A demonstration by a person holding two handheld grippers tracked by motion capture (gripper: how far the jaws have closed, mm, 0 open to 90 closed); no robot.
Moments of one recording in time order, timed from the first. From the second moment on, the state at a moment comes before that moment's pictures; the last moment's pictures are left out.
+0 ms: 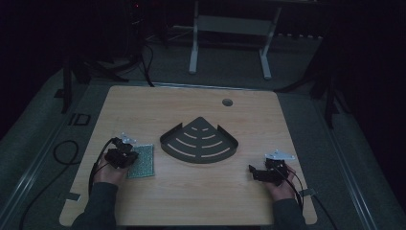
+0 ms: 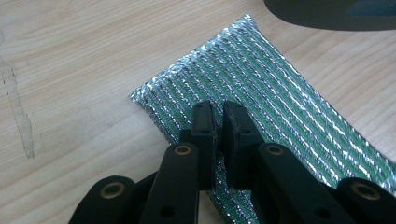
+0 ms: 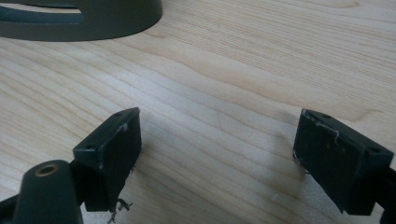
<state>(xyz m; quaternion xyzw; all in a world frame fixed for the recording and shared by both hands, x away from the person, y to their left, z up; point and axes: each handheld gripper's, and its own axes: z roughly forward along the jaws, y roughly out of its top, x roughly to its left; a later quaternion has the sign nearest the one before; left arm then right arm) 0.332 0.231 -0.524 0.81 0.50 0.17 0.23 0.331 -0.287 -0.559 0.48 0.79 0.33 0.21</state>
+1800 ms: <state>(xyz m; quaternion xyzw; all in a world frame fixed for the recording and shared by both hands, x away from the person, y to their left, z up) 0.355 0.249 -0.513 0.83 0.51 0.13 0.20 0.331 -0.287 -0.559 0.48 0.79 0.33 0.21</state>
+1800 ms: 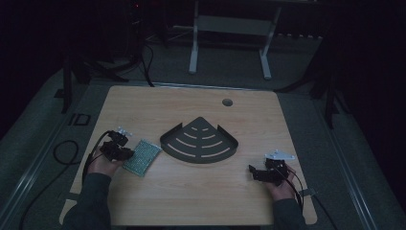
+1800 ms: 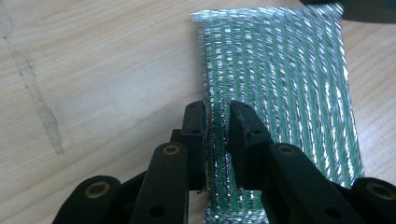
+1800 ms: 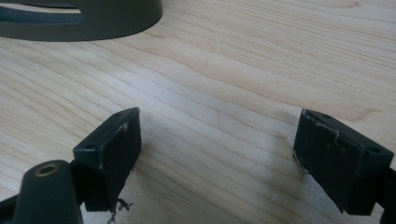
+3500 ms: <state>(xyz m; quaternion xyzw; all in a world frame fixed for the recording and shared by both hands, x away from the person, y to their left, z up) 0.411 0.253 -0.515 0.85 0.51 -0.03 0.14 0.332 -0.287 -0.559 0.48 0.79 0.33 0.21</state>
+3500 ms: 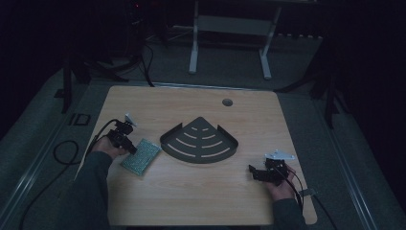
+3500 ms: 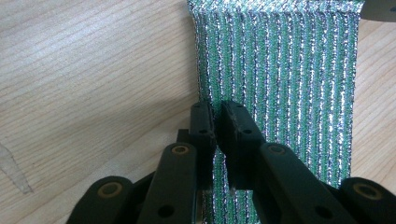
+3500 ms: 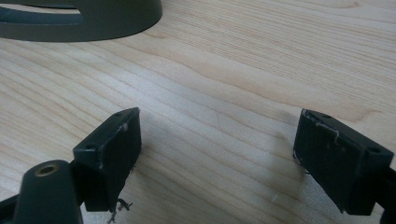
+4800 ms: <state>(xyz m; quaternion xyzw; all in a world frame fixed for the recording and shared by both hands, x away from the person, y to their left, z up) 0.407 0.251 -0.461 0.87 0.48 -0.01 0.14 0.332 -0.287 -0.559 0.48 0.79 0.33 0.21</state>
